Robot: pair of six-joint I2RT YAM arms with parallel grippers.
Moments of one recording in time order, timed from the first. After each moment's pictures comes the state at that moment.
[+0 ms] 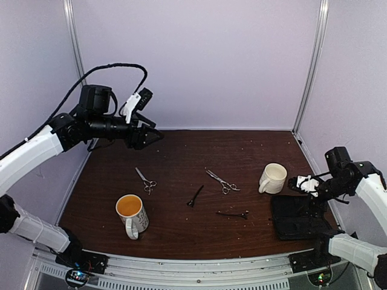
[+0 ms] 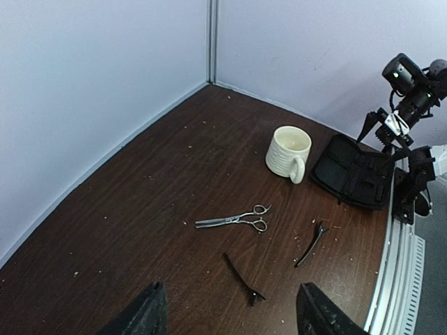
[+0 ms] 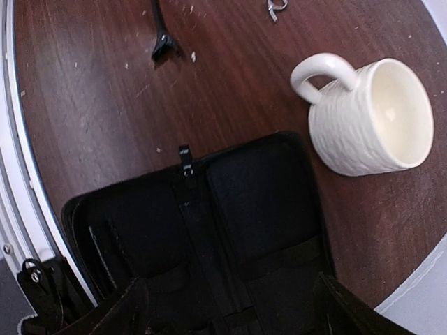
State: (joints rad) left arm -0.59 1.27 1.27 -0.41 0.41 0.11; right arm 0.03 0.81 0.75 -1.10 -0.35 -1.07
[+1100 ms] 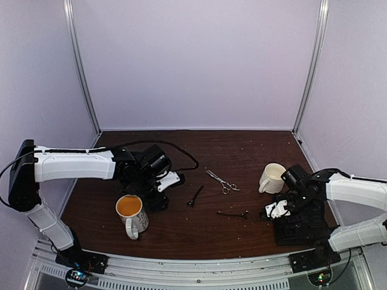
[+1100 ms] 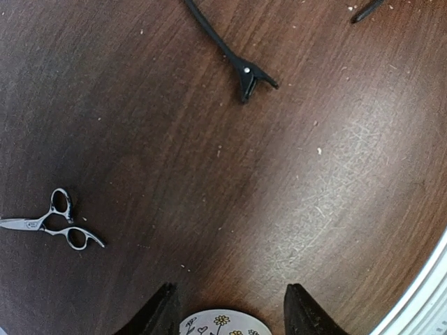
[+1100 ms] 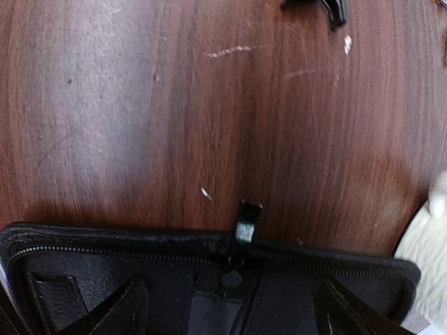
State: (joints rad) left arm -0.93 1.61 1.13 -0.74 -0.02 0.11; right arm 0.50 1.12 0.56 -0.74 -0.06 -1.12
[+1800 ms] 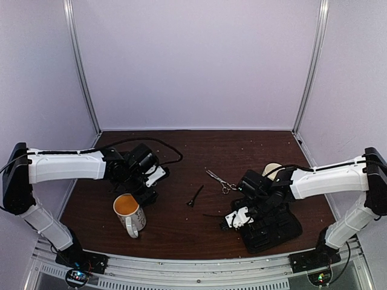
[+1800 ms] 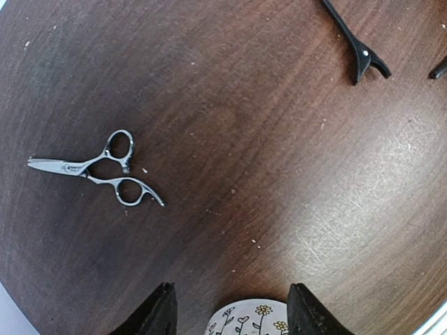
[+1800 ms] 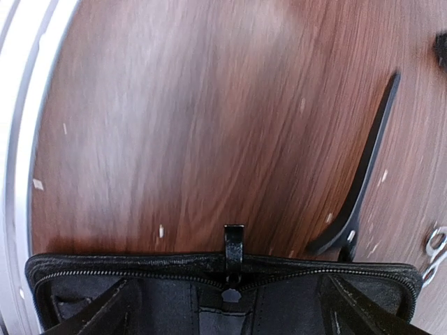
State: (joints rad) left arm -0.84 1.54 1.03 -0.70 -0.14 0.07; right arm 0.94 1.47 0.80 -0.61 -0.11 -0.93
